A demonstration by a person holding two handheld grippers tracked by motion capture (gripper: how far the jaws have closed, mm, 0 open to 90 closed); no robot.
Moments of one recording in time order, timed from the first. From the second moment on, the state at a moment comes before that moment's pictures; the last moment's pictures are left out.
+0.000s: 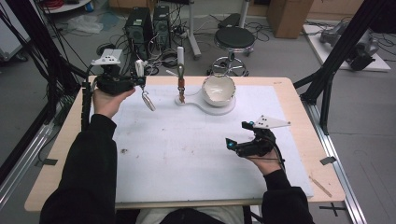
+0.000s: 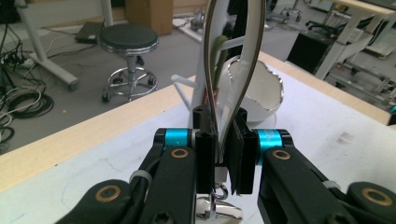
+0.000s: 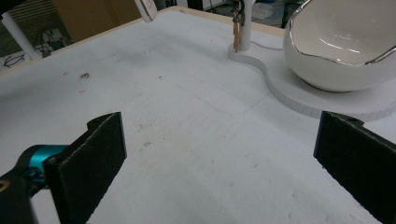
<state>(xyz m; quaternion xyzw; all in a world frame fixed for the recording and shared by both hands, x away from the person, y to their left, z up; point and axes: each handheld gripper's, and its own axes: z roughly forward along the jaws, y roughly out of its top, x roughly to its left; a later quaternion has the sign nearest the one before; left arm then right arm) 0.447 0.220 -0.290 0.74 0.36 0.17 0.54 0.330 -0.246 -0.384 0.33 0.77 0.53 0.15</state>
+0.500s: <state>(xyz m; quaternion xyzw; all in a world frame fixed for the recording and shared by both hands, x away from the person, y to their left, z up) 0.487 0.213 -0.276 0.75 0.37 0.19 0.51 0.314 -0.276 -0.404 0.36 0.76 0.52 0.15</state>
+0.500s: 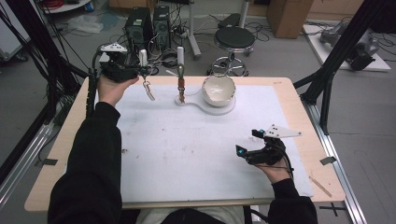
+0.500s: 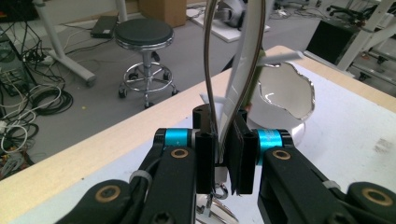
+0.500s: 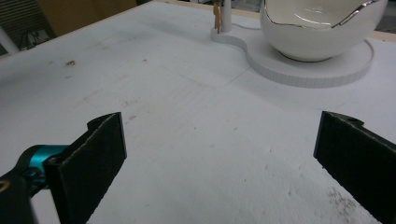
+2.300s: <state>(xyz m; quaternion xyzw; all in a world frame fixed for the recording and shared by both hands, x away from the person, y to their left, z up) 0.542 0.129 -0.277 0.76 0.38 0.22 0.48 0.300 -0.308 -0.422 0.36 0.75 0.54 0.15</state>
